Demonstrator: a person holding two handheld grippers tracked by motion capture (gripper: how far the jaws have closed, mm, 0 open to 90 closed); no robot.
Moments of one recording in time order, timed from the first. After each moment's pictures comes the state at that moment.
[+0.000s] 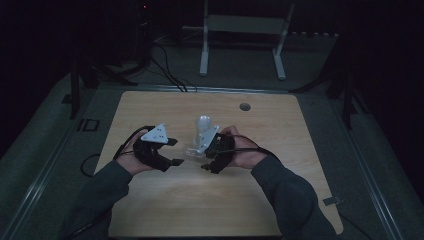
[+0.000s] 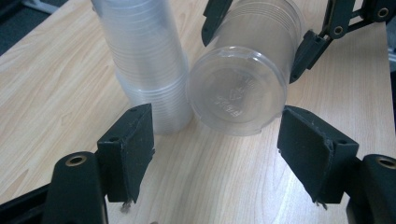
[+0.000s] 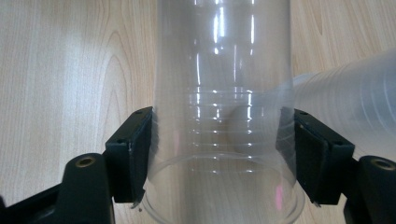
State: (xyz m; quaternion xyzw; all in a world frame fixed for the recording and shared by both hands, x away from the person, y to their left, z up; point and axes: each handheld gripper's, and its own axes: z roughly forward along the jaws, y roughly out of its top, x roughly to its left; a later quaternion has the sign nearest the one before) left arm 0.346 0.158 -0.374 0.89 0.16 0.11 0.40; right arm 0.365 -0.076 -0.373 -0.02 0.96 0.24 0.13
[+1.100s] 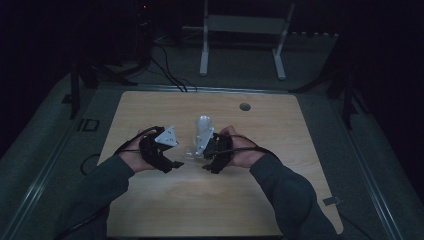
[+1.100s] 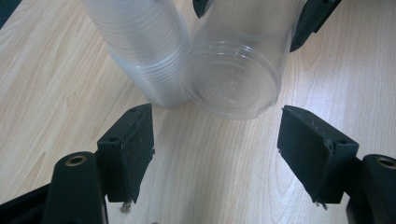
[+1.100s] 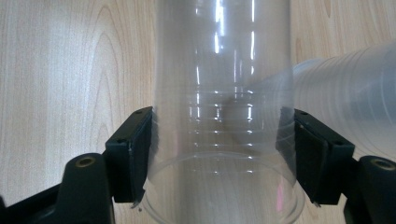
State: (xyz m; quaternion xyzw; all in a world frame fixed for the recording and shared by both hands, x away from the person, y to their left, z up) left arm 0.349 0.141 -0.371 0.93 0.14 0.13 0.30; right arm 0.368 -0.071 -0.379 -0.02 0.97 0.20 0.14
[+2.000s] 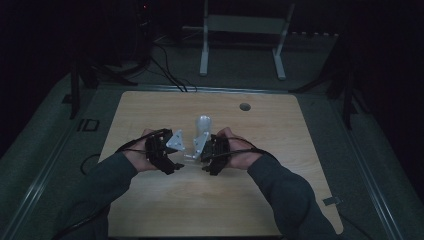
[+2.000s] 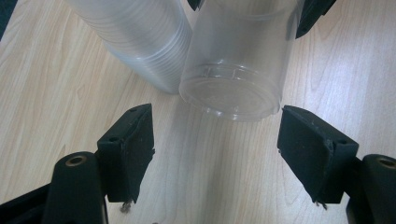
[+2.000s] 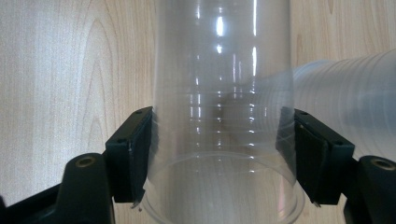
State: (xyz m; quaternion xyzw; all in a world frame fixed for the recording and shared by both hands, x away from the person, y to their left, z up) left arm 0.346 0.123 -0.369 0.95 0.10 0.16 0.23; right arm 0.363 -0.062 -0.385 -0.04 0.97 0.17 0.16
